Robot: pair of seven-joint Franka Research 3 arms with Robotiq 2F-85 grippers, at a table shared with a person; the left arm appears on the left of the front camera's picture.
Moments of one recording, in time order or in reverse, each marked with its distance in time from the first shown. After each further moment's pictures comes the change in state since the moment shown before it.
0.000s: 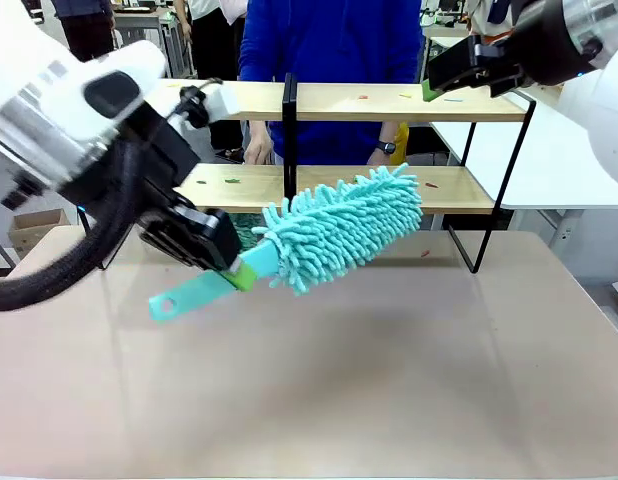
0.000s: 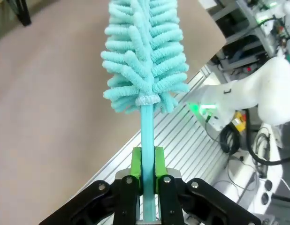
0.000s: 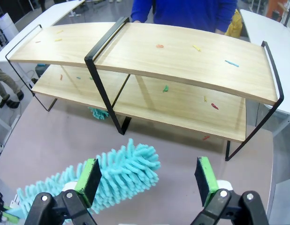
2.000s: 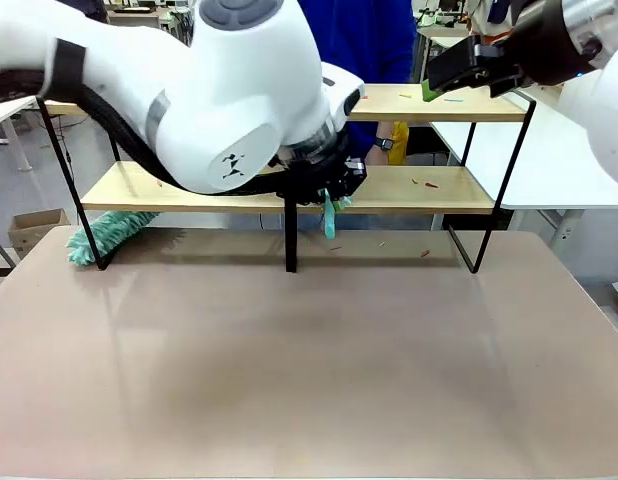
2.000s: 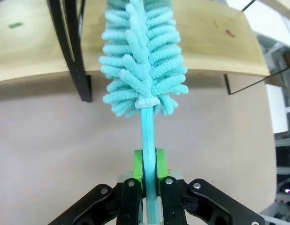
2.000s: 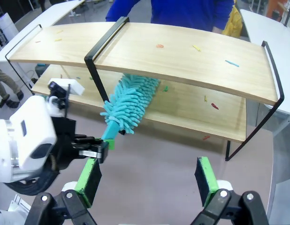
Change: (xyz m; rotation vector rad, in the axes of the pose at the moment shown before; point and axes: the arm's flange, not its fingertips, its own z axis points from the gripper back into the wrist) left arm 0.187 0.024 -0.166 0.461 -0.294 0.446; right arm 0.000 0.000 0.000 0.000 0.000 0.000
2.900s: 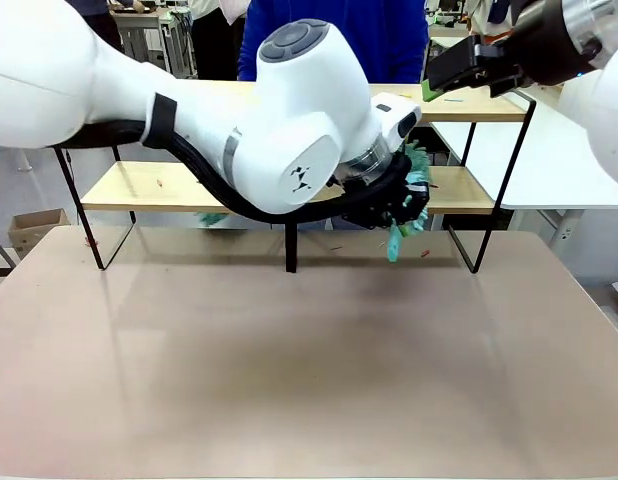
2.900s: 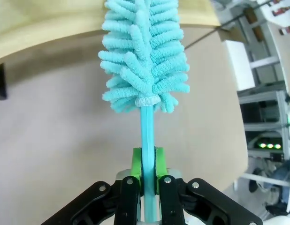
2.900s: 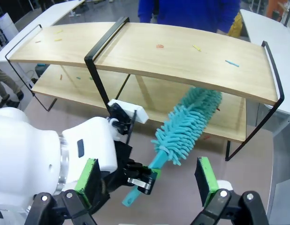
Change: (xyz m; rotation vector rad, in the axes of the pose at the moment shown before) left arm -0.012 -0.064 -0.048 -0.252 0.172 -0.098; right arm 0.000 0.000 0.000 0.000 0.000 0.000
